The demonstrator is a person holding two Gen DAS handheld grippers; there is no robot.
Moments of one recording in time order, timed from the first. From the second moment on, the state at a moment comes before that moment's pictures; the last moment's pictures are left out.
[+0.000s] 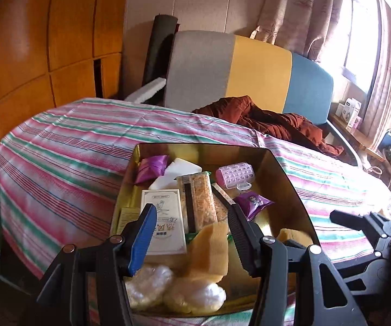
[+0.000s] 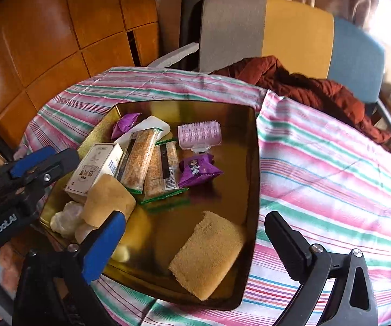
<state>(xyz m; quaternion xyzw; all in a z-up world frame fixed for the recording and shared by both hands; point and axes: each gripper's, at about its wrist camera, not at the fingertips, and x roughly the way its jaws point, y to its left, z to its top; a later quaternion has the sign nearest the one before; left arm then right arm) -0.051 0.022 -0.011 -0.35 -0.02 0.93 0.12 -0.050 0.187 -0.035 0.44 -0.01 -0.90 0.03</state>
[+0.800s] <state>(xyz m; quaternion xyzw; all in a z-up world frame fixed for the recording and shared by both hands) -0.015 0.050 -0.007 -0.34 0.03 0.93 0.14 -0.013 0.223 -0.014 0.39 -0.01 -0.92 -0.05</state>
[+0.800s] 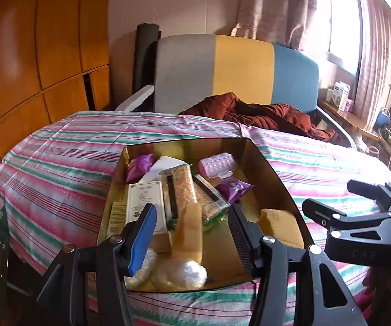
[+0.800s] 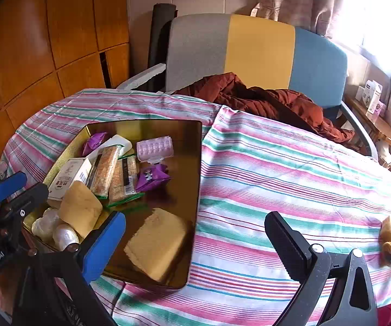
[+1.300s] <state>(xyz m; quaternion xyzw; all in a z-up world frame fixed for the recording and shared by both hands) -0.001 0.087 -0.007 -0.34 0.09 0.92 0.17 0.000 0.261 -0.019 0.40 -0.04 -0.91 -0.08</state>
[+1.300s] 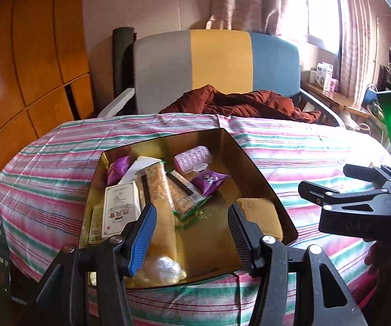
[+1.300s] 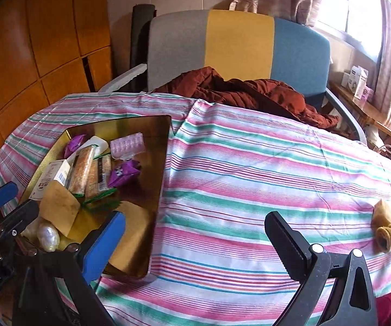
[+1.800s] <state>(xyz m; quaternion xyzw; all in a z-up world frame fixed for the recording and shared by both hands) 0.009 0.128 -0.004 -0.34 0.13 0.91 0.22 0.018 0.332 -0.014 0.40 -0.05 -0.90 -0.15</state>
